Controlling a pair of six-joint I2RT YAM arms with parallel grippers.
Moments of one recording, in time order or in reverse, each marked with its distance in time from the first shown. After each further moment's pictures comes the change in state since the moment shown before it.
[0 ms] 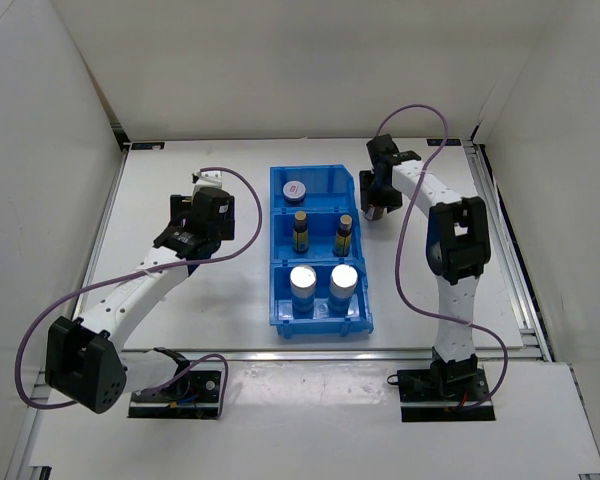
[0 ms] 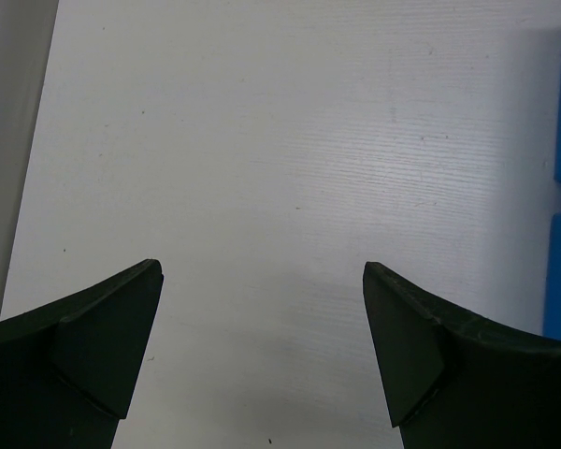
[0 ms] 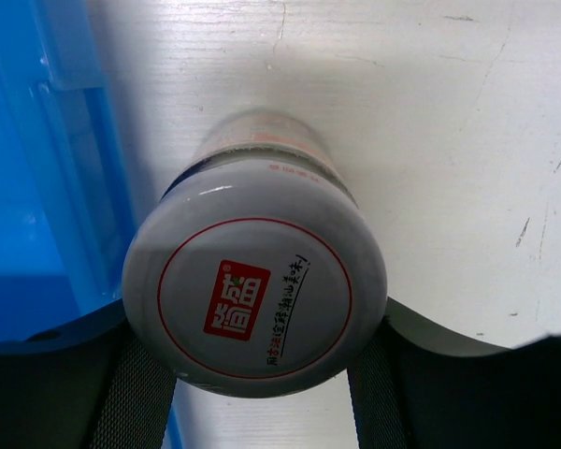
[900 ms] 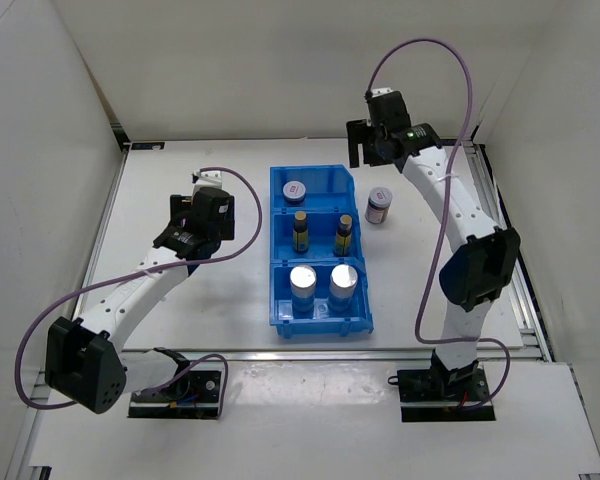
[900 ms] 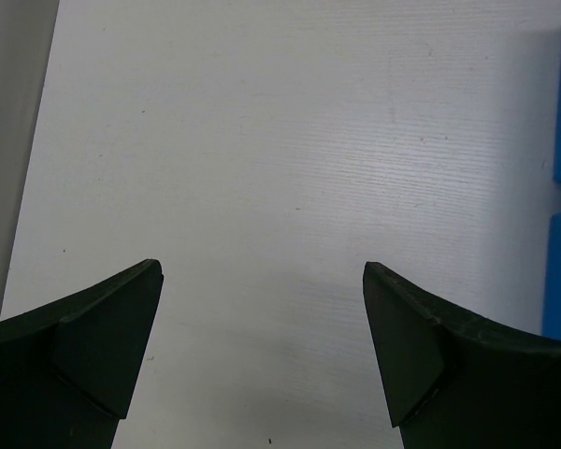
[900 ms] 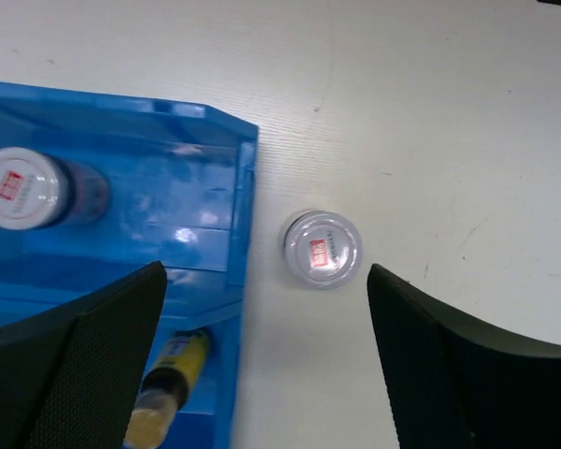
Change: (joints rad) left arm 0.000 -0.002 0.000 0.000 0.000 0.000; right arm 0.114 -0.267 0.211 -0.043 0.088 -0.066
